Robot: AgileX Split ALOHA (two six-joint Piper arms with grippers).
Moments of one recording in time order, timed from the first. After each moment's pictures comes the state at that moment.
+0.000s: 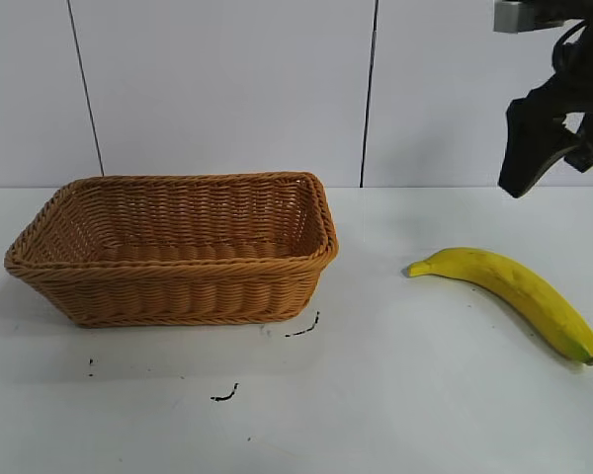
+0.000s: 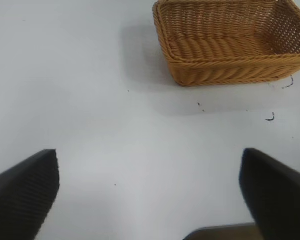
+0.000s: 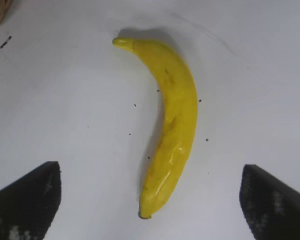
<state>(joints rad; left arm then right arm) -0.02 0.00 -0.49 -0.06 1.07 0.06 0.07 1.79 -1.34 0.13 0.88 -0.51</state>
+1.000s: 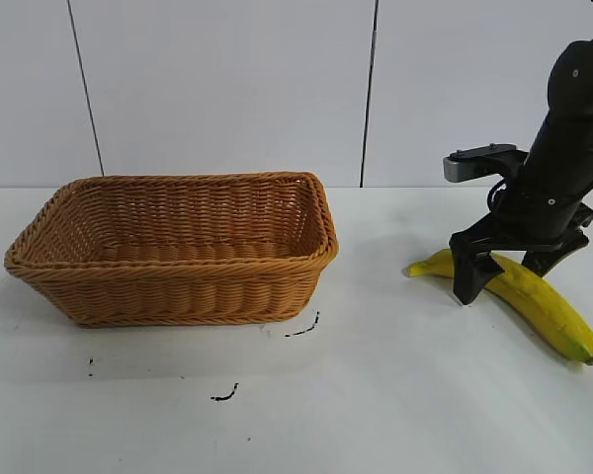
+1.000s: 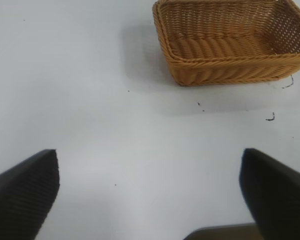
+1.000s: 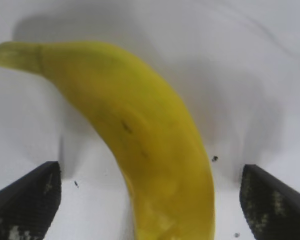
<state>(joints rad) -0.02 0.00 -0.49 -0.06 1.07 0.06 0.07 2.14 -1.34 0.10 0.61 -0.35</state>
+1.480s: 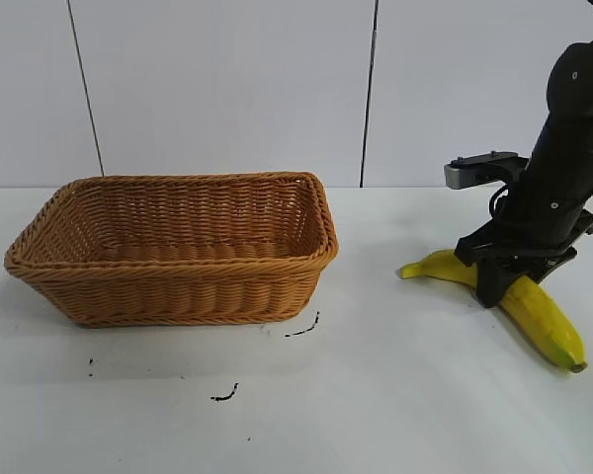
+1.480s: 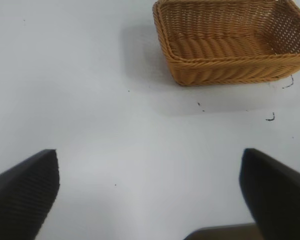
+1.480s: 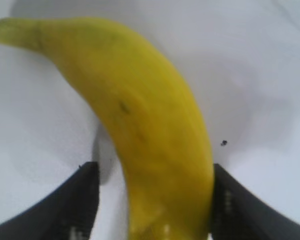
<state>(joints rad) -0.02 0.00 -0.49 -0.06 1.07 0.06 0.07 2.15 -1.34 0.09 0.66 -0.33</state>
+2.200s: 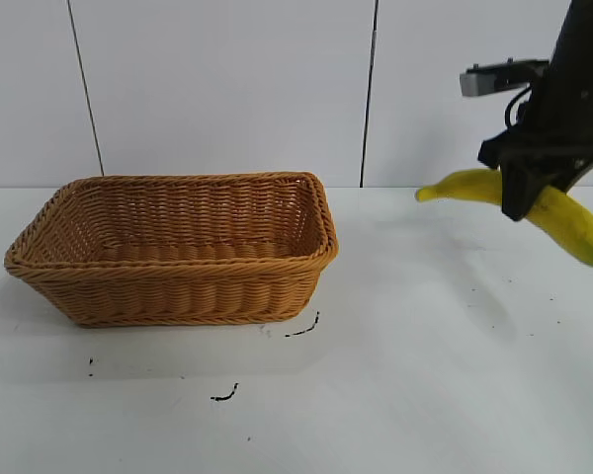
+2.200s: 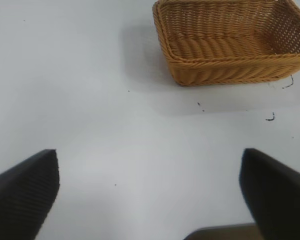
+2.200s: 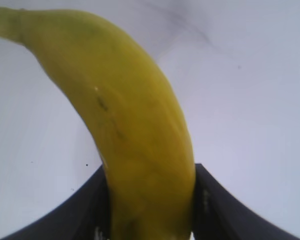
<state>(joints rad) -0.02 0.00 -0.49 -0.06 1.07 0.06 0.07 2.03 -1.68 0.06 1.07 -0.33</state>
